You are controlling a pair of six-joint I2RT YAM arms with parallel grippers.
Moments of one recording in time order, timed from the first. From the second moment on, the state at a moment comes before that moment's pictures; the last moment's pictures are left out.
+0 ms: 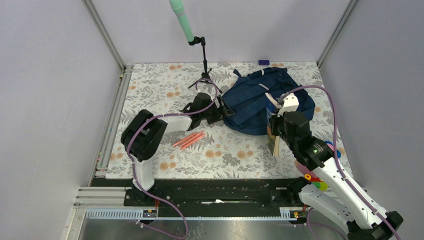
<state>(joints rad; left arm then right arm) -0.60 1.89 1.05 0.28 0.21 -0.94 0.56 0.76 0.80 -0.47 0.34 0.19</state>
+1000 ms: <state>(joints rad) -0.62 1.88 1.47 0.10 0.34 -0.91 1.02 0.81 0.72 -0.28 0.26 -0.35</state>
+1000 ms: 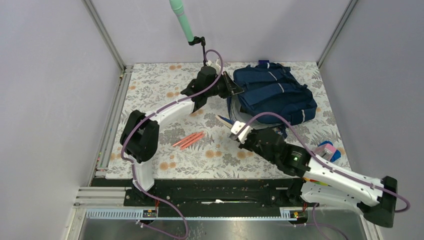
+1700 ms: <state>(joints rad) -0.62 1.82 1.47 0.07 0.36 -0.92 0.99 1.49 0.68 0.34 0.69 -0.92</state>
